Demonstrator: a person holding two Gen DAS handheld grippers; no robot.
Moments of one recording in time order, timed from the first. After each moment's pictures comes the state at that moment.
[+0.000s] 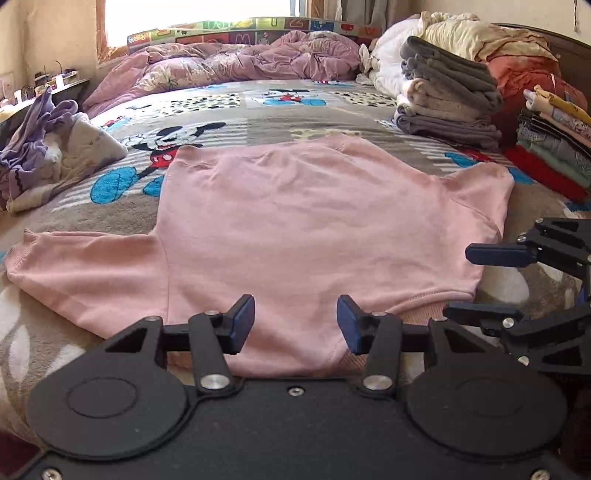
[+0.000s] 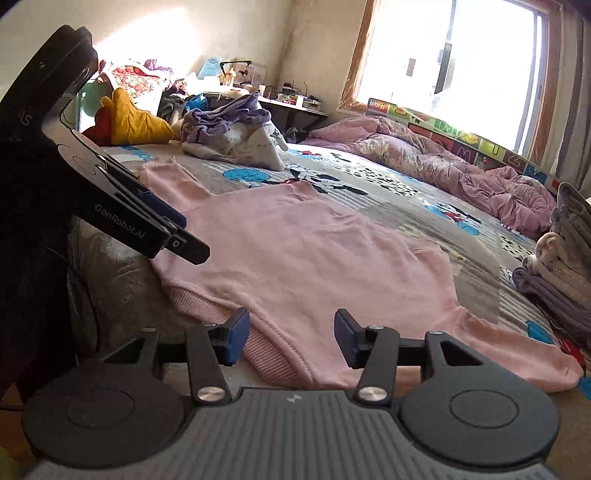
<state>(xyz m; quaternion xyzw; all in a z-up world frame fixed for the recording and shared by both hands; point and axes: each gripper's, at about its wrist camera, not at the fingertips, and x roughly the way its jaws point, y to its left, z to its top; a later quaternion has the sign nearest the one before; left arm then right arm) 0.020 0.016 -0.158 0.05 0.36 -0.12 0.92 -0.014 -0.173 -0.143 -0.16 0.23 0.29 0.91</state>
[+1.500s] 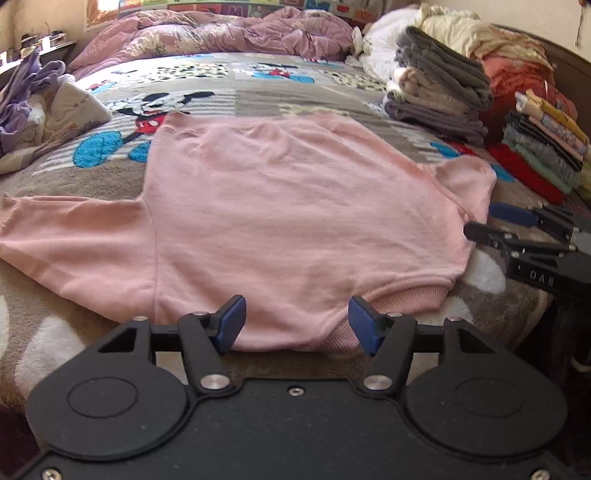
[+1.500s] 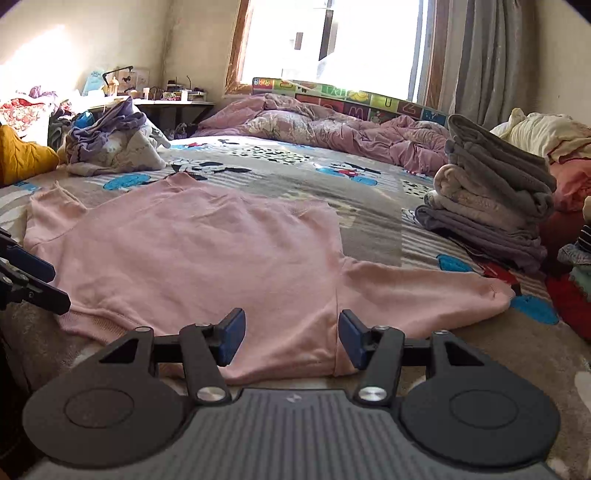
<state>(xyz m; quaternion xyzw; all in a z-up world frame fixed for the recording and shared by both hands) 0.021 0.051 -0.142 -0.03 0.36 -0.13 0.92 0.010 -0.216 -0.145 -0.09 0.22 0.13 0.96</state>
